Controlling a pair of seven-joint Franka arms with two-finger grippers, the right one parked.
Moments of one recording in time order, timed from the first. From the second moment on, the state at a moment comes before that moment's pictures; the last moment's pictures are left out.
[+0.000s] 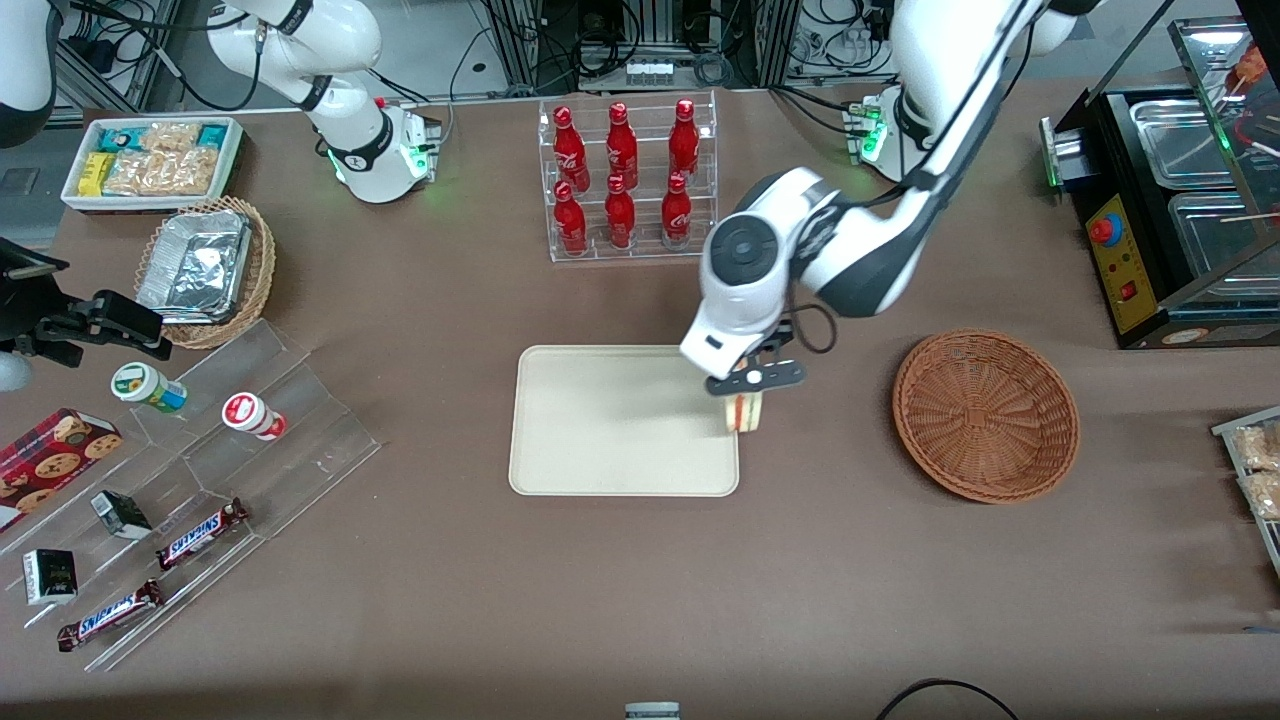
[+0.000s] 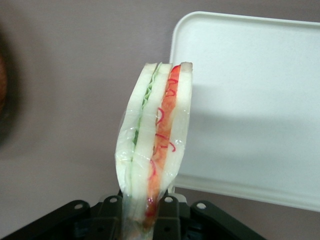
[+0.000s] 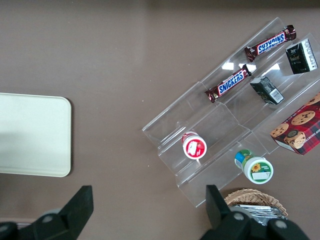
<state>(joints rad) -0.35 0.48 -0.40 -1.69 0.24 2.00 -0.94</state>
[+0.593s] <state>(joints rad) -0.39 0.61 -0.40 -1.67 0.33 2.15 -1.02</state>
